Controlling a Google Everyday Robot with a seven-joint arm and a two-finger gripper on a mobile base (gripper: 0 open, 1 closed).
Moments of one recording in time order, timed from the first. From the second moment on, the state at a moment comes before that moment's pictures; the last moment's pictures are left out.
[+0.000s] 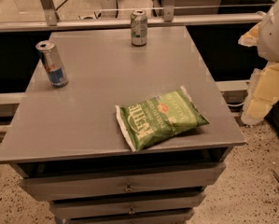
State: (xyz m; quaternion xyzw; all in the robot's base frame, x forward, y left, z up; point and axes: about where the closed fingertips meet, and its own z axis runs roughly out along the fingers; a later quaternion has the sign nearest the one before) arm 0.438 -0.216 0.979 -0.60 0.78 -0.04 0.16
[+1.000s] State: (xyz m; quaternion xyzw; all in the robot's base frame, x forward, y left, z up) arm 0.510 -0.173 0.950 -0.60 0.77 0.02 0.23
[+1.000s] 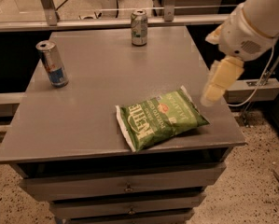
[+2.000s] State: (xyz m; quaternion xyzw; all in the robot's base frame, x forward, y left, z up) arm 0.643 -0.113 0.943 -0.56 0.75 0.07 0.35
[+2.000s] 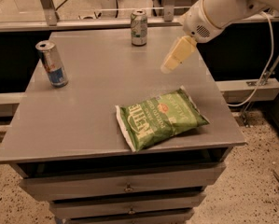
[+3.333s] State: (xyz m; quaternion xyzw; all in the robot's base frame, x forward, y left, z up) arm 0.752 -0.091 0.911 -0.47 0.74 0.11 0.47
